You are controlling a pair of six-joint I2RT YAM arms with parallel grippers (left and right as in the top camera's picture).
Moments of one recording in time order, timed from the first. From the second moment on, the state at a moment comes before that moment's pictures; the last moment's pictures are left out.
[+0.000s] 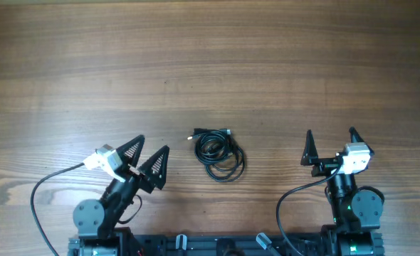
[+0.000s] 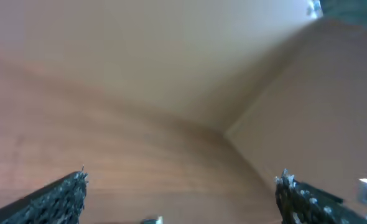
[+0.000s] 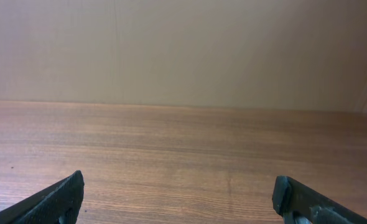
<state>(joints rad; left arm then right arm) 0.03 0.01 0.01 0.12 0.58 -0.70 0.03 0.01 0.01 0.00 -0.03 -0.01</state>
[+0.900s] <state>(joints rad) 0.03 0.59 0.85 -0.63 0.44 -0.58 0.03 0.02 0.01 0.00 -0.03 -0.01</state>
